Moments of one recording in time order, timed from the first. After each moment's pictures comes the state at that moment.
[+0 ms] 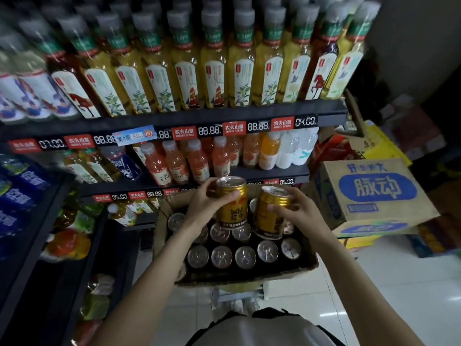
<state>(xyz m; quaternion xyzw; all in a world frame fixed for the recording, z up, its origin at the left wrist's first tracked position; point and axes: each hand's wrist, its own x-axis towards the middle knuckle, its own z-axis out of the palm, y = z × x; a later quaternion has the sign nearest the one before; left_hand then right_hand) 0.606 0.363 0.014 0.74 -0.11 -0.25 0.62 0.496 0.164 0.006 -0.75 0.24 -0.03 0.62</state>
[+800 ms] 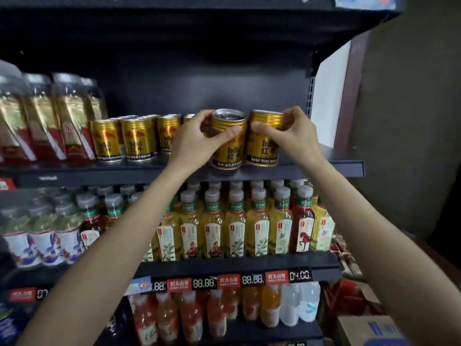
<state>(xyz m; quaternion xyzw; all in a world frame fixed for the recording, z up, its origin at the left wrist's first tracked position) 0.740 0.276 0.348 0.76 -0.33 0.27 0.49 0.679 0.089 0.350 -0.80 0.02 -0.43 0.41</state>
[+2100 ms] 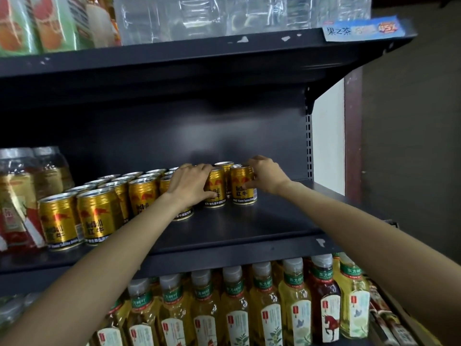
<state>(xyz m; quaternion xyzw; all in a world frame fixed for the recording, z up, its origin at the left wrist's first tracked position) 0.906 0.205 0.379 0.88 -0.31 0.35 -0.09 0.852 0.012 0.373 -0.95 -0.02 -0.29 0.12</state>
